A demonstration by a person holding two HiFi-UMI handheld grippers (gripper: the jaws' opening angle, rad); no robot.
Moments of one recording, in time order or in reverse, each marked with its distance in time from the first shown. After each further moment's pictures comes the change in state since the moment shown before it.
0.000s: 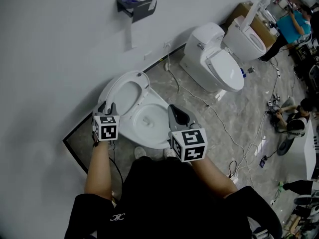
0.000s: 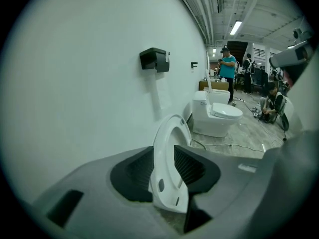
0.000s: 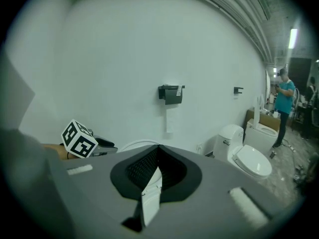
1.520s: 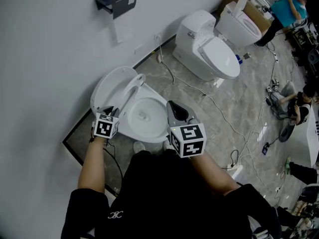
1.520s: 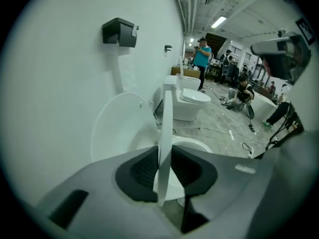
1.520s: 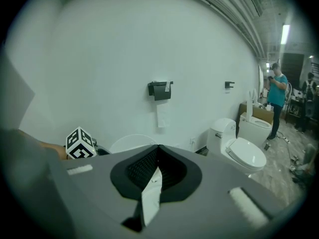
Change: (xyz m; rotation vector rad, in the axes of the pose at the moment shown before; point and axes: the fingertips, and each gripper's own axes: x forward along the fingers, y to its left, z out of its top) left arm 0.030 -0.086 -0.045 0.115 0.195 -0.327; right arm -0.018 -0.046 -0.025 0.060 0.032 -0.049
